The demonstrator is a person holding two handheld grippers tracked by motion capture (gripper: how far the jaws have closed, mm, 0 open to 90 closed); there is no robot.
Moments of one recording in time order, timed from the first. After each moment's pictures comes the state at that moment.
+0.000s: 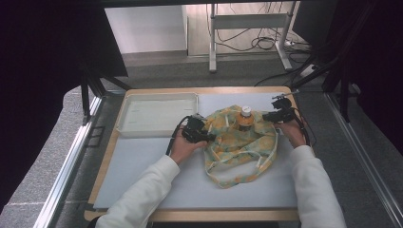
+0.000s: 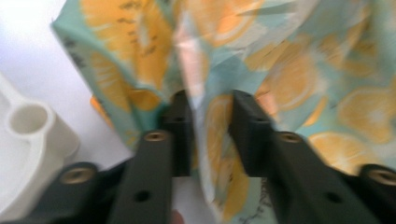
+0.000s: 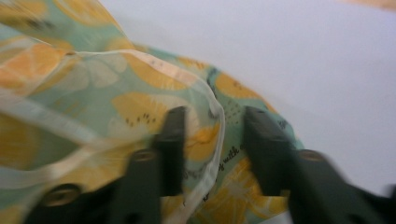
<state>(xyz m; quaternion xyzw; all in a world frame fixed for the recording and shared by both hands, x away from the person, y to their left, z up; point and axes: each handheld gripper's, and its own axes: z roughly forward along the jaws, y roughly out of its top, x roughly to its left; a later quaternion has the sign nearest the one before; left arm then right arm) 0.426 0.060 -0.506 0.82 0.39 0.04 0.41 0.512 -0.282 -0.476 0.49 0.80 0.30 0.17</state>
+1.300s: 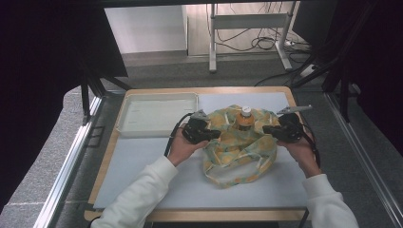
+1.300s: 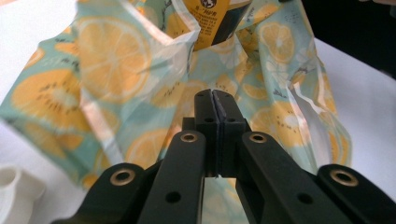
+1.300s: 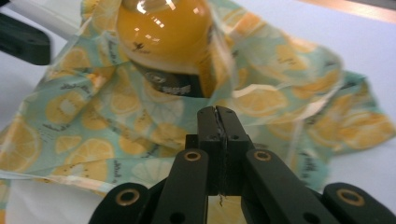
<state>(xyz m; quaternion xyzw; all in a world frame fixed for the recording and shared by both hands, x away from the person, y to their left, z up) 0.401 0.047 -0.462 0.84 0.30 0.05 0.45 0.405 -0.269 -0.435 0.41 0.82 0.38 0.14</state>
